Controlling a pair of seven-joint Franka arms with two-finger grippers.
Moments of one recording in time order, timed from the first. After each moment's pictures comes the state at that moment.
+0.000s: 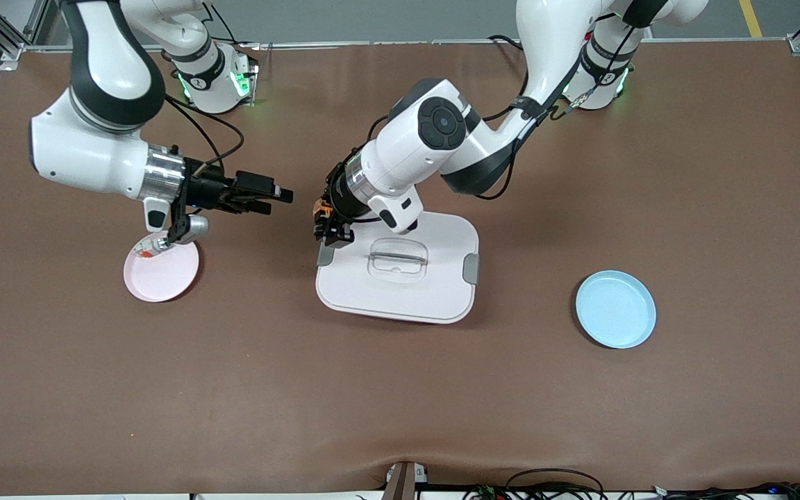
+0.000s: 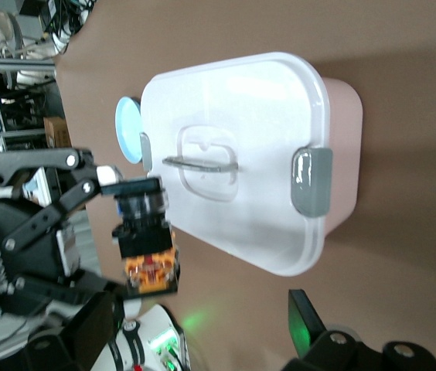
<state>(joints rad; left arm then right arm) -0.66 0.68 -0.23 -1.22 -0.37 2.32 -2.23 0.25 0.02 0.03 -2.11 1.02 2.09 -0.17</state>
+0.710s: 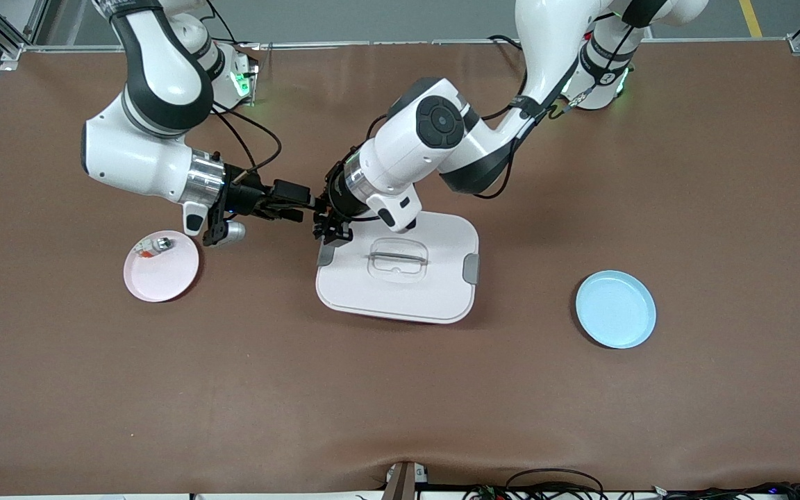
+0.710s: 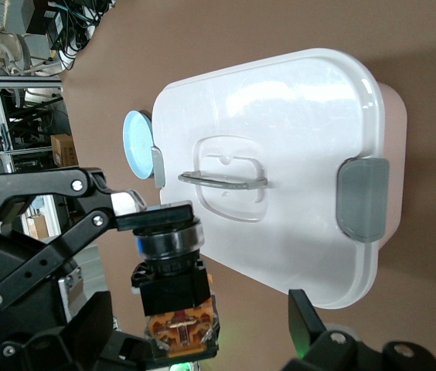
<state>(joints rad) -0.66 0.68 -0.23 -1.21 -0.37 2.32 -2.23 0.35 0.07 0.03 -2.09 1.08 2.21 -0.14</state>
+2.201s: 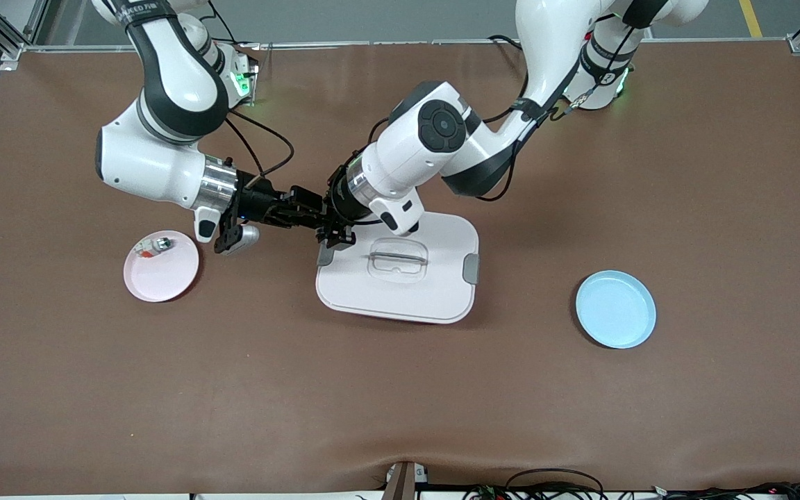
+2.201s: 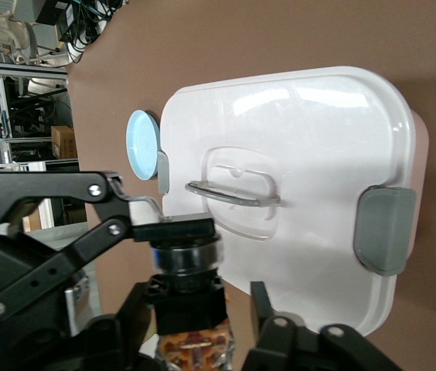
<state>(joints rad) -0.66 0.68 -0.22 -1.21 -0.37 2.32 -2.23 0.38 0.11 0.03 -2.04 1.09 2.24 -0.21</state>
